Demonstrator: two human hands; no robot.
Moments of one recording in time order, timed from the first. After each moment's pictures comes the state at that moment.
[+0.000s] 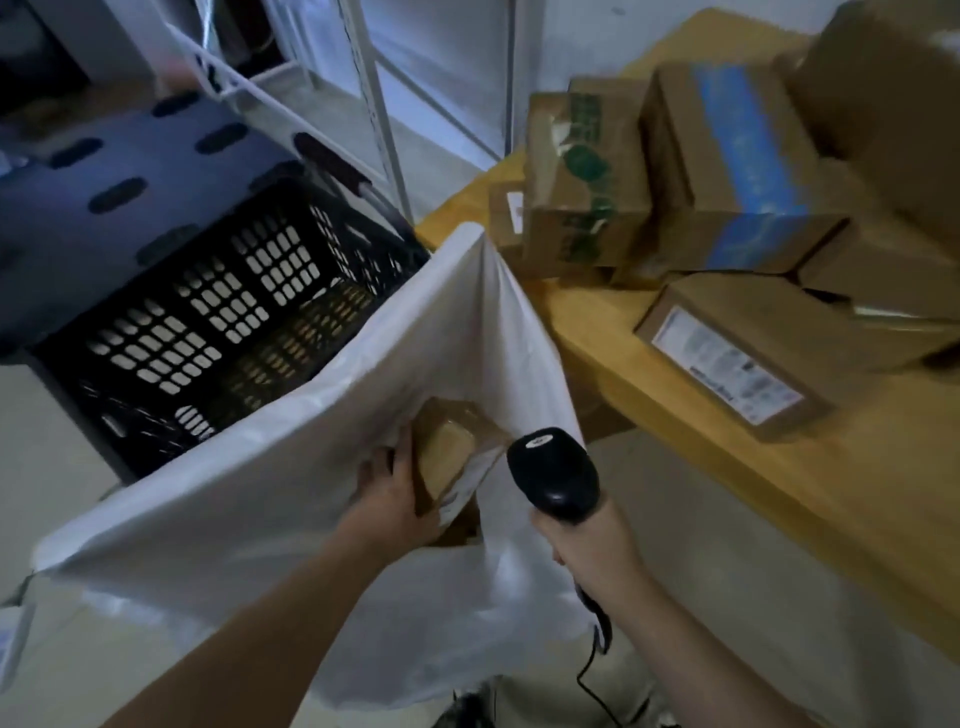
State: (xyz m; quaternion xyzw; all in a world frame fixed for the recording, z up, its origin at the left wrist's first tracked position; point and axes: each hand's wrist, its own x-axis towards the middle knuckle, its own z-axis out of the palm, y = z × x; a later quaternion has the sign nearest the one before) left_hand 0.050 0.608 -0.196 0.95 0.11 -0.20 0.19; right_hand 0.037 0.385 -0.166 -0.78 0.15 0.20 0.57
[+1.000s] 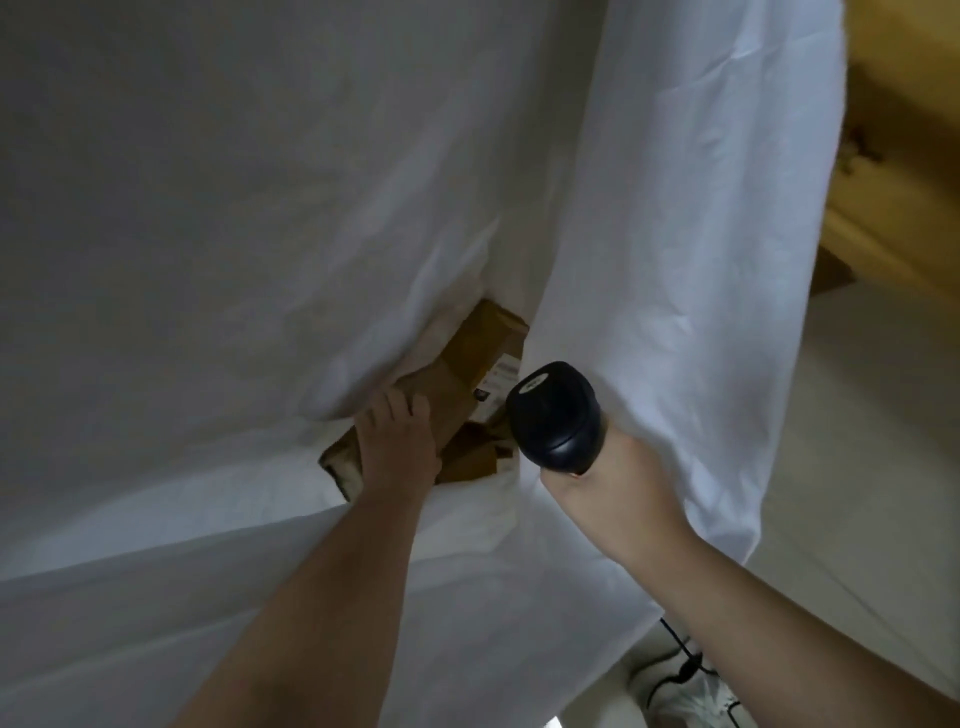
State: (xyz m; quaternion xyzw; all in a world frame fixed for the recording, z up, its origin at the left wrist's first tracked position) left_hand 0.062 0.638 -0.463 0.97 0.06 -0.22 -0.12; right_hand 0.063 0.433 -0.357 -0.88 0.03 0.24 0.40
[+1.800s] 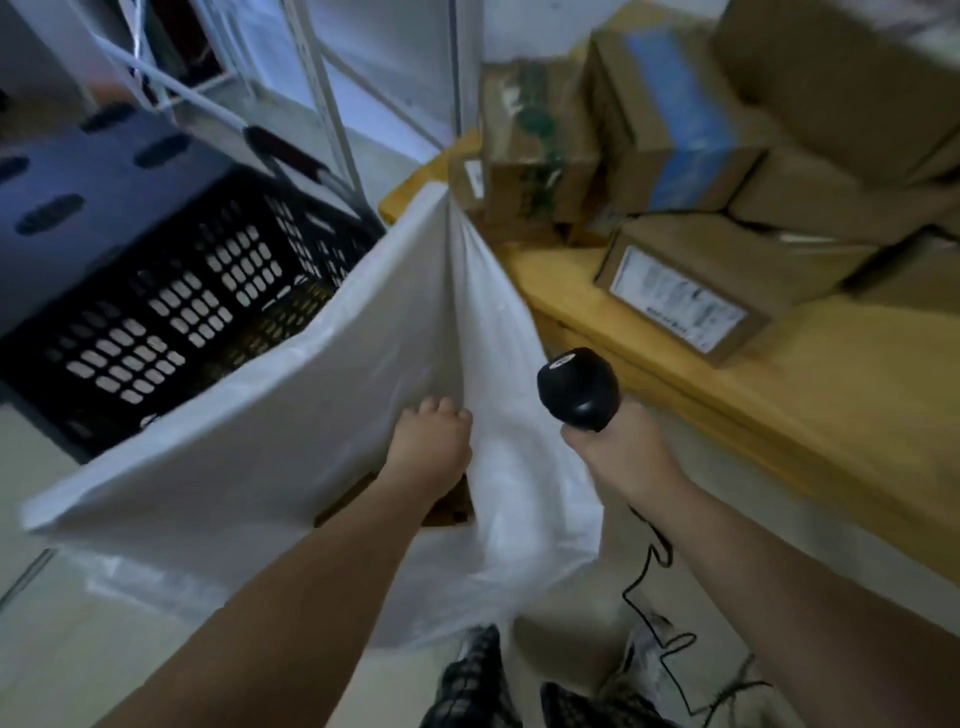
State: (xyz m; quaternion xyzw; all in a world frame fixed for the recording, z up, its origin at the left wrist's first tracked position) left_hand 0.068 0.552 -0.170 0.98 -0.14 -0.15 -0.02; right_hand 0.037 0.355 -0.116 -0.88 0.12 0.10 0.45
